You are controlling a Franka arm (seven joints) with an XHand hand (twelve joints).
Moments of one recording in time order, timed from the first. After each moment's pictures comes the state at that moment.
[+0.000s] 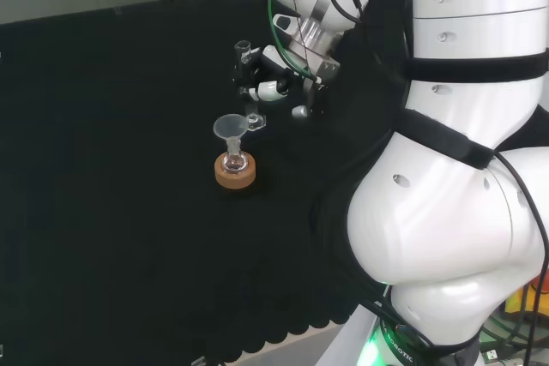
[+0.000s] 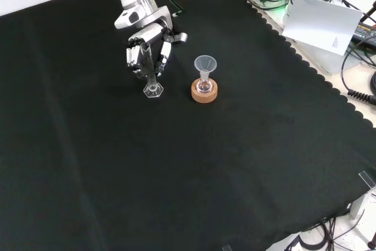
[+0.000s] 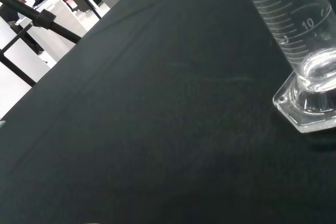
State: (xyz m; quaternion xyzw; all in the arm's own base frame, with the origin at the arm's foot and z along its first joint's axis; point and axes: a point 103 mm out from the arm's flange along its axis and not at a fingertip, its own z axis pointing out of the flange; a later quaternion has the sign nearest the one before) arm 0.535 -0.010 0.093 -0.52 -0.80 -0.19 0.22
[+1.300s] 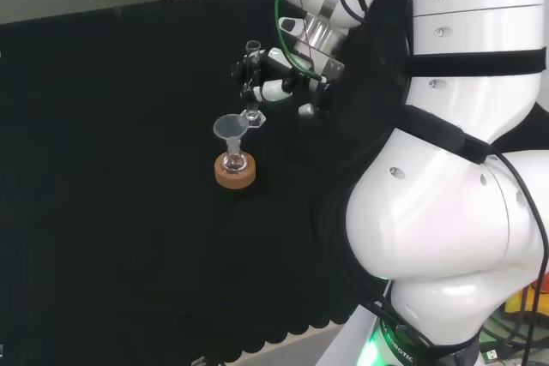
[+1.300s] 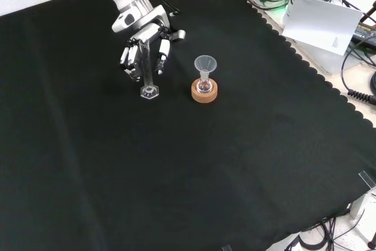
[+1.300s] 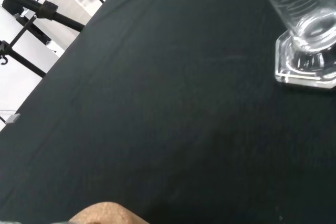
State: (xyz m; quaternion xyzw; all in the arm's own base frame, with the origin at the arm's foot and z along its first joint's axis) arm 0.531 -0.022 0.090 -0.52 -0.79 -0.19 0.27
